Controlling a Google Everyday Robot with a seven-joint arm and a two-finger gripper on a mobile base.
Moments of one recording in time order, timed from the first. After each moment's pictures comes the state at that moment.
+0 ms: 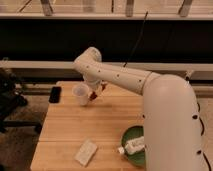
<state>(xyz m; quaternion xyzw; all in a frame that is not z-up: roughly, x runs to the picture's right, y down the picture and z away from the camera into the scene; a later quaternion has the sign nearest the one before) -0.059 0.016 0.840 -0.26 -0.08 -0.36 0.89</state>
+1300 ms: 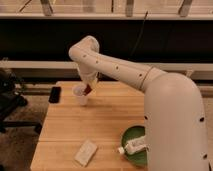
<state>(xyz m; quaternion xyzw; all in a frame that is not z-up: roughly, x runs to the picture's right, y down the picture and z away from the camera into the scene) -0.088 -0.023 0.798 -0.23 -0.14 -0.42 0.86</state>
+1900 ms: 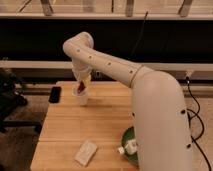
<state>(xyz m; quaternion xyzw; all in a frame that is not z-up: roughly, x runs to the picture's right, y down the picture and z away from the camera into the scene) -0.124 -0.032 0.805 -0.23 -0.18 -0.45 0.85</state>
